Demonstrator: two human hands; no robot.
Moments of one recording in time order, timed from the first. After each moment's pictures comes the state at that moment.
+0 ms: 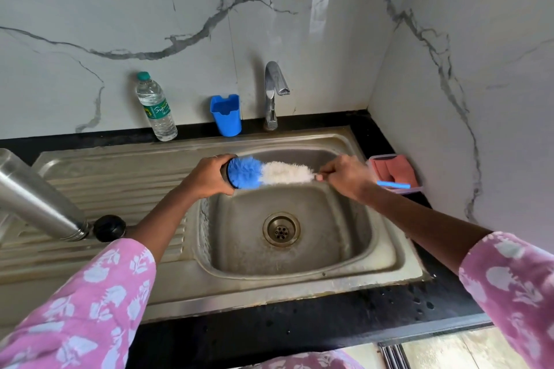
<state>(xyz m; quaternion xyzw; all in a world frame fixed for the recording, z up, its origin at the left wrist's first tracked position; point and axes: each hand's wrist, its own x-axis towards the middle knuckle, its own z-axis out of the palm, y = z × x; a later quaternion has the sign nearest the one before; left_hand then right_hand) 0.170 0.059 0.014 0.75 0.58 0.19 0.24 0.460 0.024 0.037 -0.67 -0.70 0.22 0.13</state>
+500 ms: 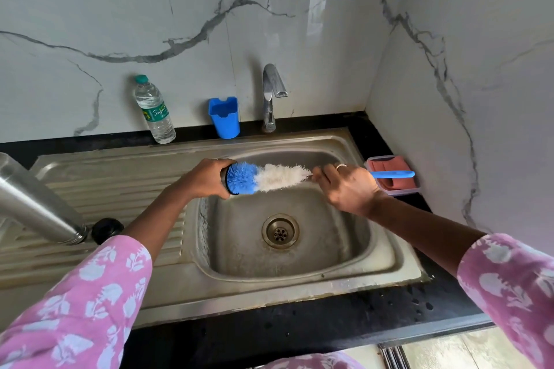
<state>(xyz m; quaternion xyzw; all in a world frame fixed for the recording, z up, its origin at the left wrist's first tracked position) 0.169 0.066 0.019 0.77 0.58 0.11 0.25 0.478 0.015 0.014 -0.36 -0.86 -0.34 0.13</state>
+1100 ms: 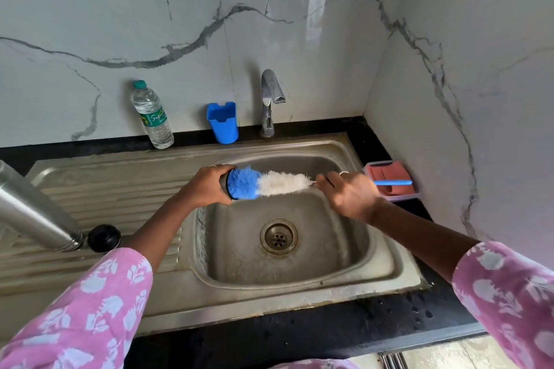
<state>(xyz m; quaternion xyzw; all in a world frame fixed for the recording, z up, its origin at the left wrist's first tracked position) 0.173 0.067 0.007 0.77 0.57 0.16 0.23 0.488 0.023 0.006 -0.38 -0.86 -0.30 0.14</state>
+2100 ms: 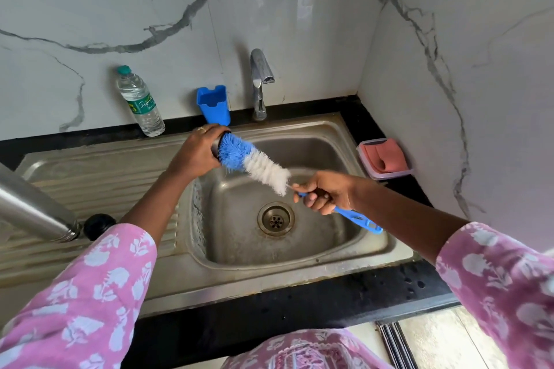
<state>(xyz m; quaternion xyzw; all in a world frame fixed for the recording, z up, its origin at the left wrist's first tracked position) 0.172 0.089 0.018 0.83 0.50 0.23 0.08 0.449 0.015 0.016 -0.56 -0.37 0.72 0.14</state>
